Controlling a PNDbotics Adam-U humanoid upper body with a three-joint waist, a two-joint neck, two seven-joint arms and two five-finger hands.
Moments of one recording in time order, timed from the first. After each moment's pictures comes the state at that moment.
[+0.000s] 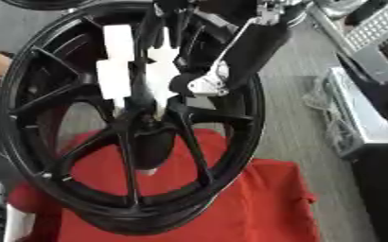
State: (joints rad) left arm -0.35 0.48 0.14 -1.61 0.26 0.04 0.22; right arm -1.00 -0.66 0.46 -1.87 0.16 0.09 0.83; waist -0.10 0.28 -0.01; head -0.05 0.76
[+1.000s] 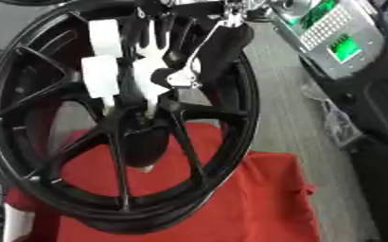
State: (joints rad) left arm -0.33 0.49 0.15 -1.67 0.27 0.03 0.22; right arm -0.98 -0.63 0.46 -1.81 0.21 0.09 0.80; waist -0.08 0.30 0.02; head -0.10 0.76
